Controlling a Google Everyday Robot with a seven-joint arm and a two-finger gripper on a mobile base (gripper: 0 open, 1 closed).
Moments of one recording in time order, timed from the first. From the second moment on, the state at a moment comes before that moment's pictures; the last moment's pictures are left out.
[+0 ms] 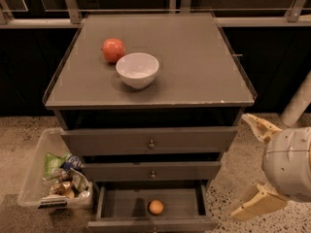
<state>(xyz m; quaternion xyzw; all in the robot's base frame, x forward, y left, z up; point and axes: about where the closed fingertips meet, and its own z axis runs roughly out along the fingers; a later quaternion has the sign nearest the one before) 0.335 -0.160 0.877 -0.56 0.76 0.01 0.33</state>
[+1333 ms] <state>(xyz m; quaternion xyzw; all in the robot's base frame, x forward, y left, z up) 0.302 -0.186 0.705 -0.40 0.86 0.09 0.32</state>
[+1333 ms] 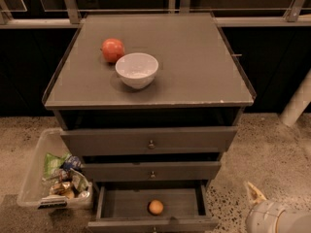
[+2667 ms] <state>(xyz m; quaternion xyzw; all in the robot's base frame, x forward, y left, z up) 0.302 -0.215 0.564 -0.29 0.92 0.14 0.23</state>
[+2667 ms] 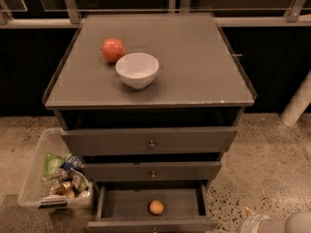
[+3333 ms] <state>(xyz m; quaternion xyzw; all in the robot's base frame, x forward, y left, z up) 0.312 -0.217 0.507 -0.24 0.93 0.16 0.23</state>
